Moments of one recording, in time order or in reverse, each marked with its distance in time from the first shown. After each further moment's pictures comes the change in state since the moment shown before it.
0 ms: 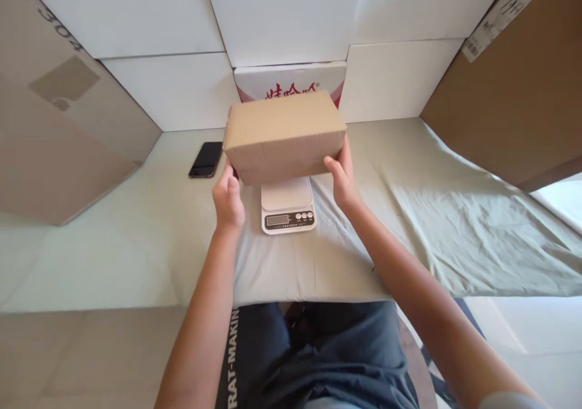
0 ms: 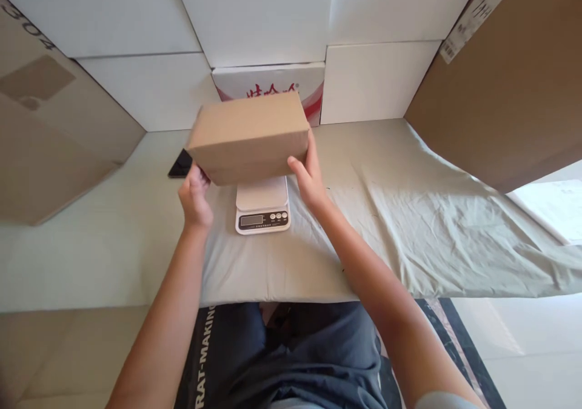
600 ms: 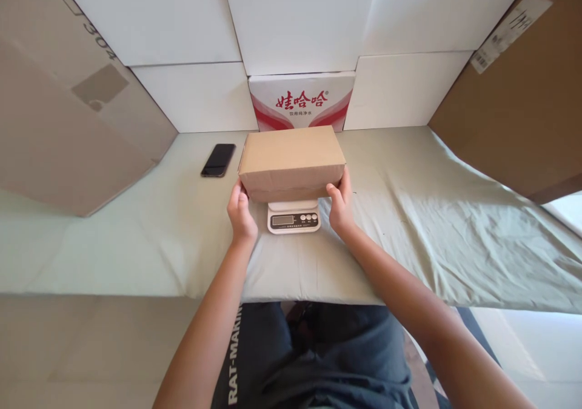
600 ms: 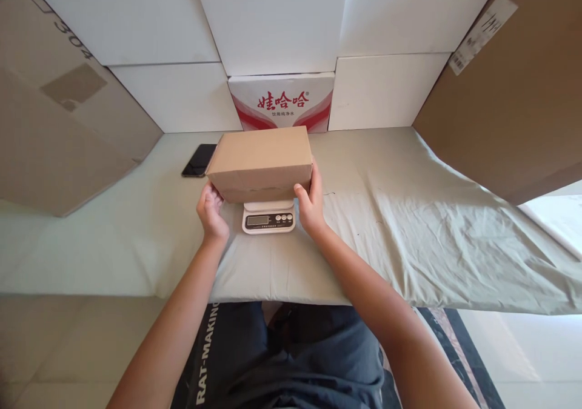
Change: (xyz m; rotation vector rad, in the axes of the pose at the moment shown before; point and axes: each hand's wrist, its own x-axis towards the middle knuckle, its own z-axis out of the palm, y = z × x) left_hand -0.044 -0.017 0.008 0.011 0.183 -0.026; right_hand -0.052 0.006 0.015 0.001 0.111 0.100
